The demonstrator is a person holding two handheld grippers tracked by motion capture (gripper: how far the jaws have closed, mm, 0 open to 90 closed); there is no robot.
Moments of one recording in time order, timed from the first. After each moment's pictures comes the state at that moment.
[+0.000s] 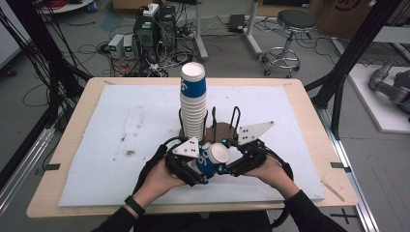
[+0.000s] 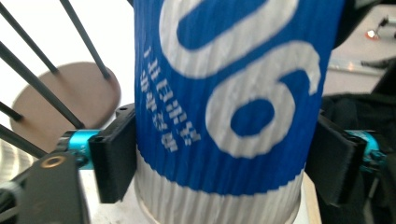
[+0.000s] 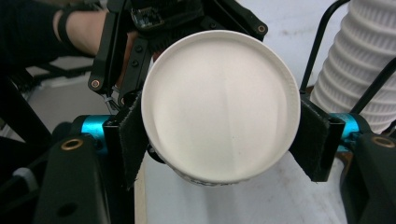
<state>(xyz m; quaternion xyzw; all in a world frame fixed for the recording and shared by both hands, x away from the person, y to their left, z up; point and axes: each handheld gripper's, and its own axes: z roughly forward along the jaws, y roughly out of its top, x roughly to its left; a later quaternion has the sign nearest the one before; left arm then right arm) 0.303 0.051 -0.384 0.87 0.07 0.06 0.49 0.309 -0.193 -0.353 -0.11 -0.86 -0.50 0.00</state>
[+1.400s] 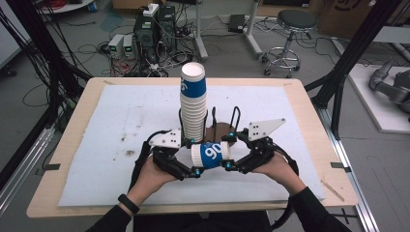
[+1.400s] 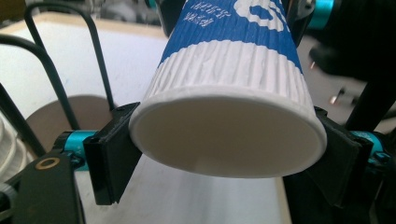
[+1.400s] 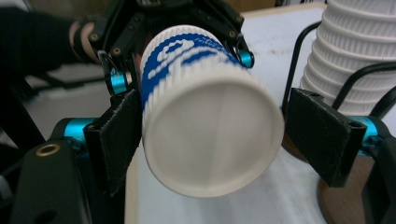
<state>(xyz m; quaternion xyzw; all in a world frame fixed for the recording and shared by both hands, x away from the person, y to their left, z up) 0.309 0.079 -0.378 0.83 0.08 0.02 0.55 0.315 -0.210 -0.347 -0.10 -0.85 -0.52 -0.02</state>
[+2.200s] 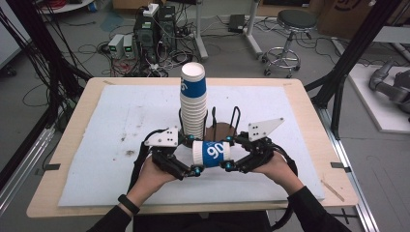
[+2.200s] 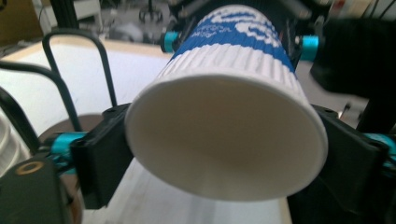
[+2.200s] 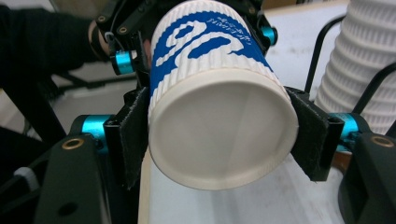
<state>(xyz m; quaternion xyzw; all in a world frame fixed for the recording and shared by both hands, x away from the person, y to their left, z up) 0.309 0.084 -0.376 0.78 0.10 0.01 0.62 0.319 -0.212 -0.354 -0.09 -0.84 -0.54 0.03</state>
